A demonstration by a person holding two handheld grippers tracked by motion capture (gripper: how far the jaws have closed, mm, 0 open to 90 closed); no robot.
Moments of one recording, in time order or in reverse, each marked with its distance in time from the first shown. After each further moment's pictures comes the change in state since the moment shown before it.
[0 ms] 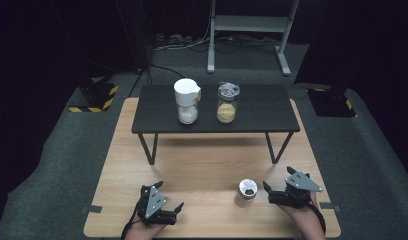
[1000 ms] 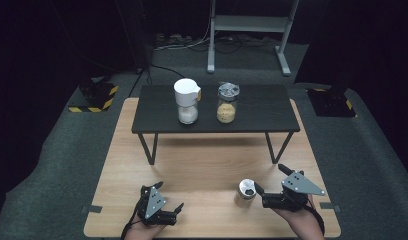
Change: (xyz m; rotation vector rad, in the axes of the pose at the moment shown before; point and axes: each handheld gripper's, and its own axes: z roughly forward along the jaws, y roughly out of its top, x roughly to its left) left arm -0.001 0.000 -0.001 0.002 -0.001 0.004; right arm 0.035 0.043 -0.027 -0.109 0.127 -0.008
